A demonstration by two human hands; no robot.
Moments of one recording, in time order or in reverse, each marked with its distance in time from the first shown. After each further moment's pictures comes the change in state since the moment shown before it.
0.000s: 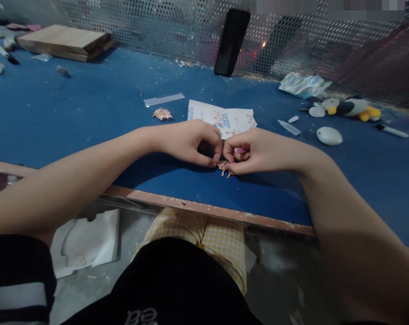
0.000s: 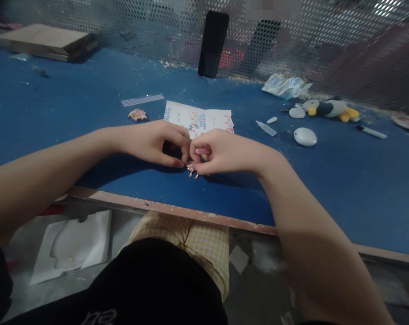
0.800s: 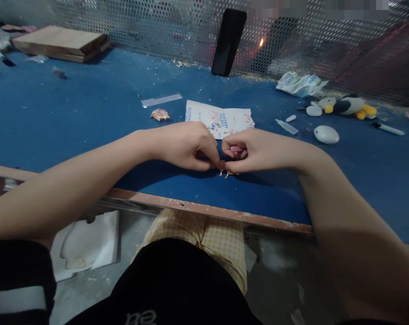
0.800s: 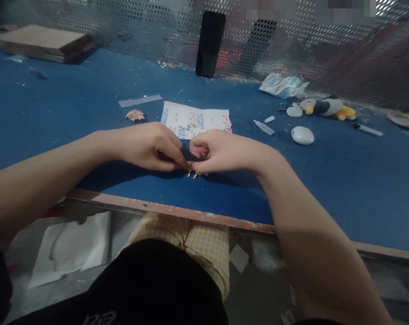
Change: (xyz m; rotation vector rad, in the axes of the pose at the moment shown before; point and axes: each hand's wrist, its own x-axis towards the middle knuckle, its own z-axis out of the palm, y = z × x) left_hand -0.003 0.011 0.000 0.190 -0.015 0.120; right_hand 0.001 -0.006 -0.002 -0.032 -0.023 0.137
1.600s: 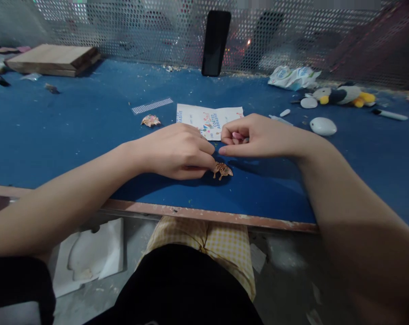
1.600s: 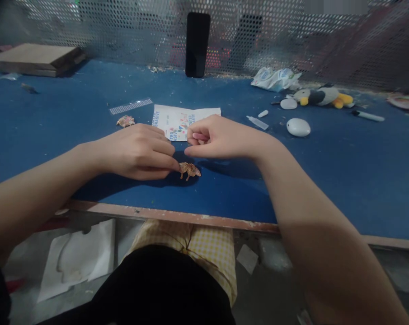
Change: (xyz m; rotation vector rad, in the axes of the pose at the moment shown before) left_hand 0.004 0.014 -0.003 0.430 -0.069 0.106; right_hand -0.006 0.012 -0.012 0.004 0.190 -0.098
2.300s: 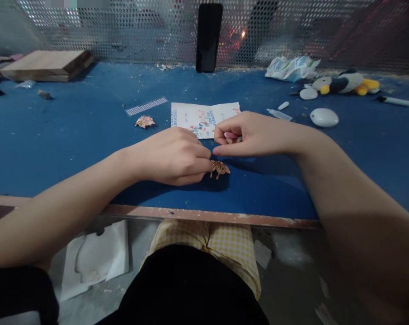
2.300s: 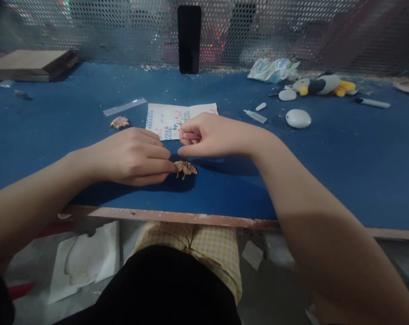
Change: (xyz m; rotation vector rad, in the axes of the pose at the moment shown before) left_hand 0.004 0.009 0.001 0.128 -0.054 0.003; right_hand 0.002 0.004 0.003 -0.014 -0.018 -0.024
